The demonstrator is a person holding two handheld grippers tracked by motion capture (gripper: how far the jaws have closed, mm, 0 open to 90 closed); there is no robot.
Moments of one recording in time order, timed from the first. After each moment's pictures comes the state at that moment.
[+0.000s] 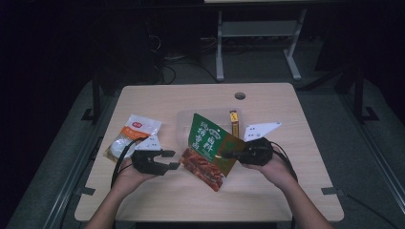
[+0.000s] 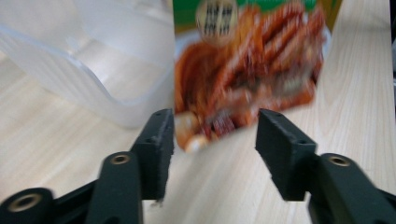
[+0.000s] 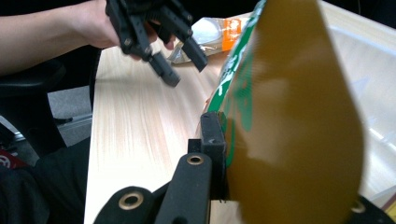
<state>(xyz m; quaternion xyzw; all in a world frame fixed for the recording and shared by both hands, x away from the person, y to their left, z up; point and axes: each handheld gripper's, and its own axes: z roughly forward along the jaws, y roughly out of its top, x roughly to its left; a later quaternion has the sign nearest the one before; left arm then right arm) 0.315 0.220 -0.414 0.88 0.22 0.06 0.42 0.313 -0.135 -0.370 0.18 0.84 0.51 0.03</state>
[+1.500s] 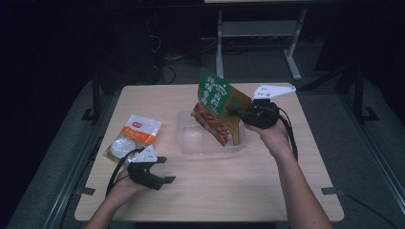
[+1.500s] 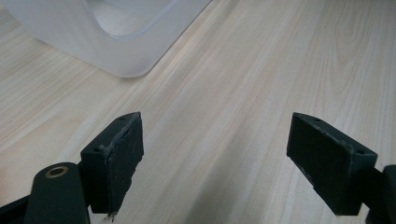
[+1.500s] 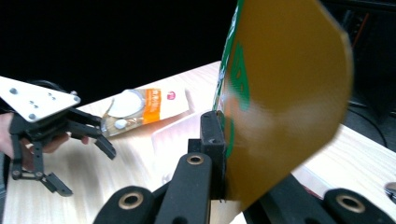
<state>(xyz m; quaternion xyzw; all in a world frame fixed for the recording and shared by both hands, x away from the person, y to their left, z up) 0.300 0.236 -0.439 0.88 0.23 0.08 0.41 0.364 -0.147 -0.304 0.27 0.78 0.55 0.14</state>
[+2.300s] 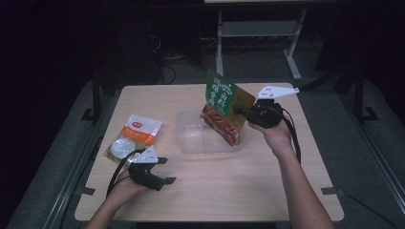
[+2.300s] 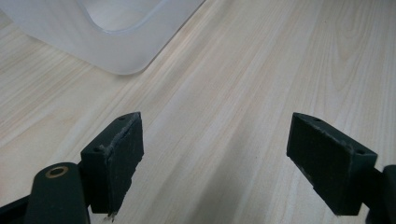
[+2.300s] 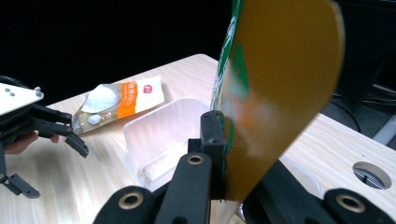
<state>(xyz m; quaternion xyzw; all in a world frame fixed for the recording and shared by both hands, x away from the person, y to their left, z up) 0.299 0.233 -0.443 0.88 0.23 0.07 0.41 0.372 -0.159 -0.315 0.30 0.78 0.53 0.16</state>
